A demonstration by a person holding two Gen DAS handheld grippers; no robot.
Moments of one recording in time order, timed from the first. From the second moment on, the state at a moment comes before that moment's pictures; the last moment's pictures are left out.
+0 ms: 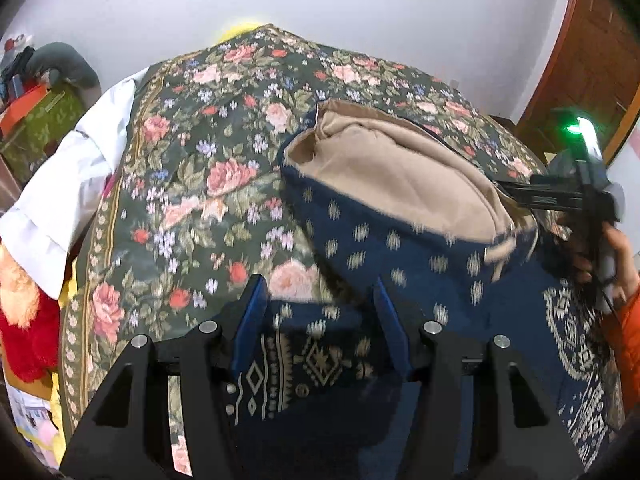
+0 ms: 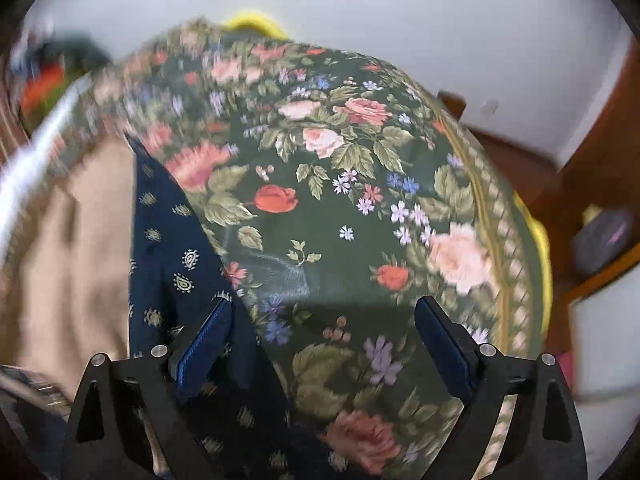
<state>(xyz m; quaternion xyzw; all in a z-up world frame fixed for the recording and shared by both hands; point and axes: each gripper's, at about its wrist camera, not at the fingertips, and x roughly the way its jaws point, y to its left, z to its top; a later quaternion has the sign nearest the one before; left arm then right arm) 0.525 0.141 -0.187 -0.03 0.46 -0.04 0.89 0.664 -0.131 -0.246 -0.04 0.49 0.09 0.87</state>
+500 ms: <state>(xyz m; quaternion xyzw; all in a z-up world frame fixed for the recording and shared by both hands) 0.609 0.148 -0.234 -0.13 0.51 0.00 0.85 0.678 -0.060 -0.252 -0.02 0.50 0.15 0.85</state>
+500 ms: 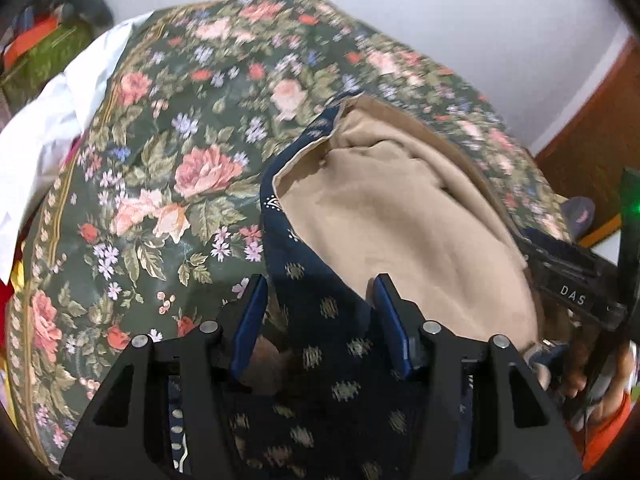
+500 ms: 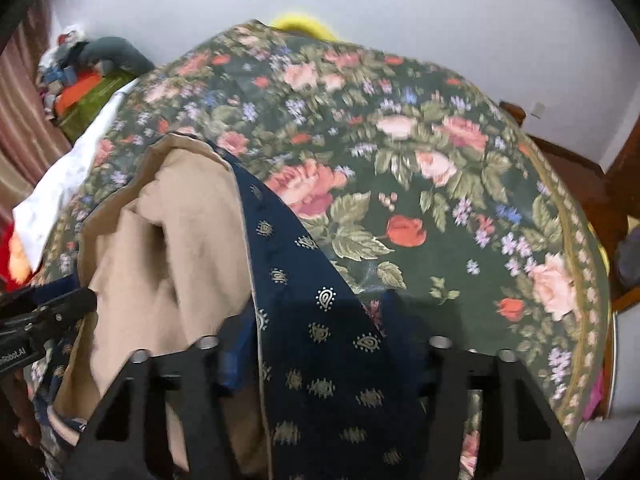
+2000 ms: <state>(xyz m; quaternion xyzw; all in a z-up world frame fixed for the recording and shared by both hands) 0.335 0.092 -0.228 -0.02 0.55 -0.11 0.83 0.363 -0.196 -0.208 -0.07 0.51 0.19 0.83</state>
